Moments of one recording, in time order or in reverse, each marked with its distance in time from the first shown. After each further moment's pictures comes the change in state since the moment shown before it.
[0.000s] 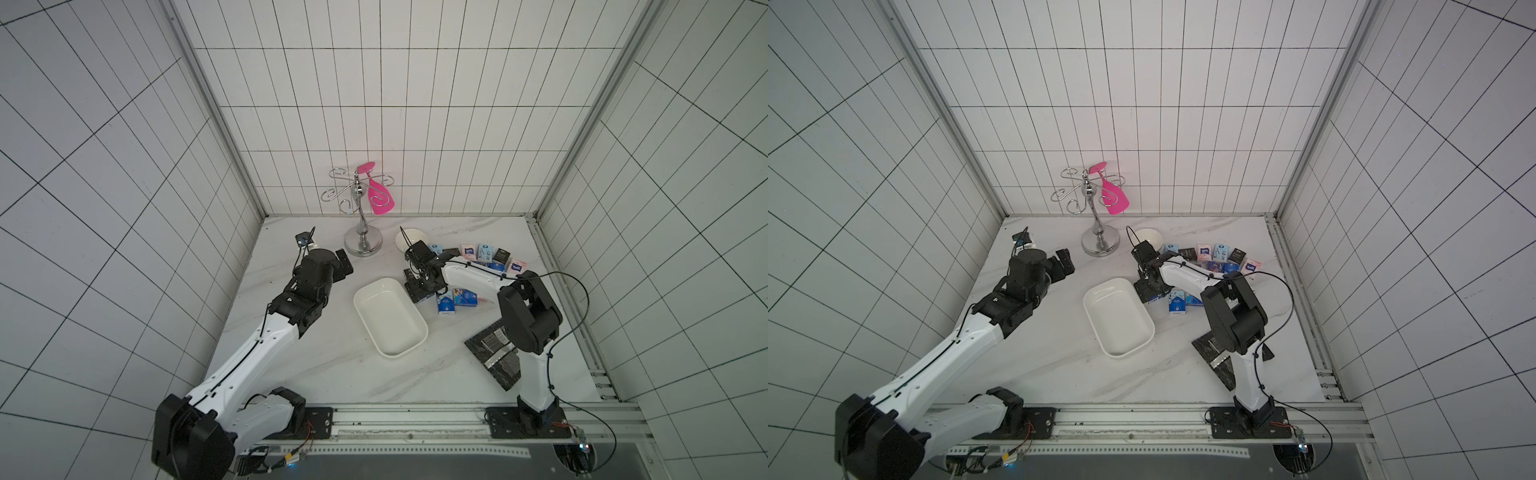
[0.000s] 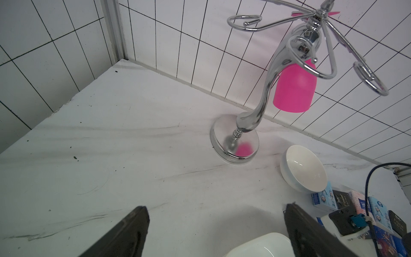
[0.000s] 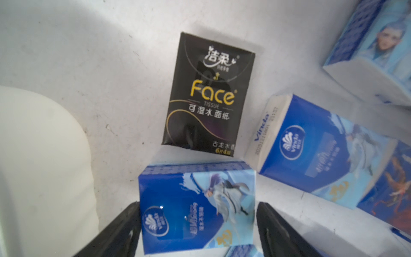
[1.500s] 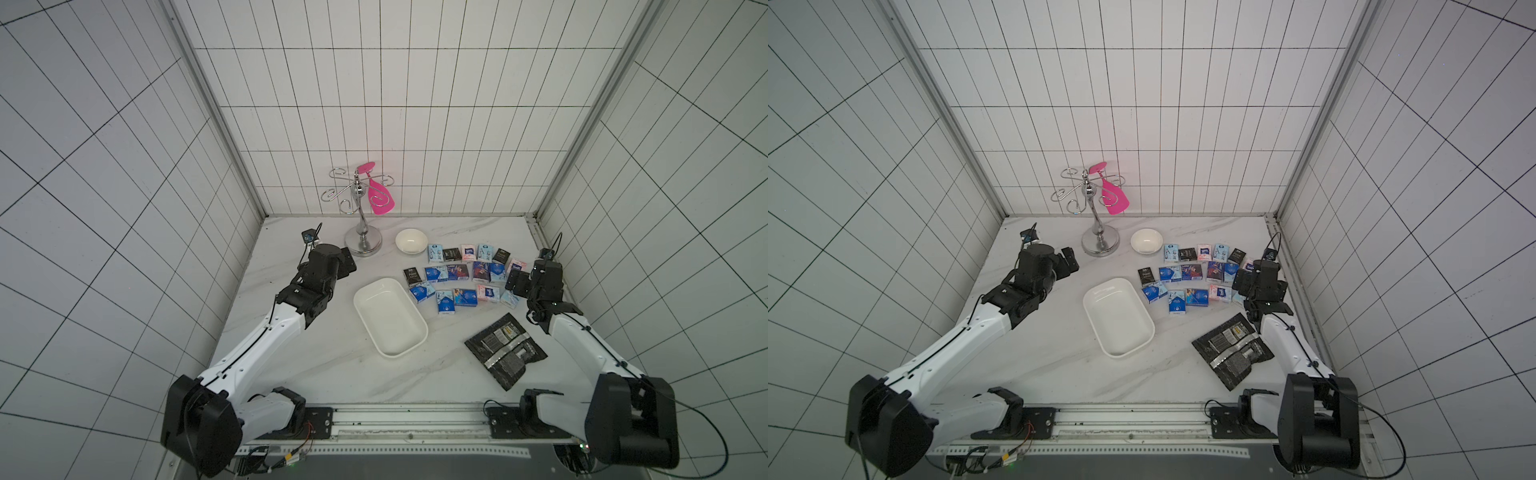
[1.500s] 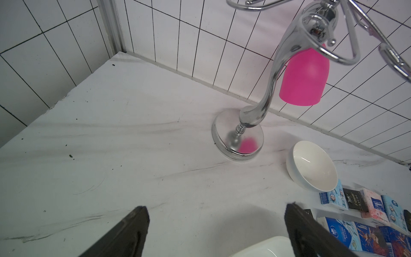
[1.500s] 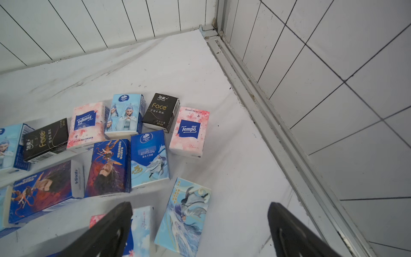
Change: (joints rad) left arm 0.000 0.108 0.056 -0.008 0.000 0.000; right arm -0.694 -0.811 -0.861 0.689 0.131 0.041
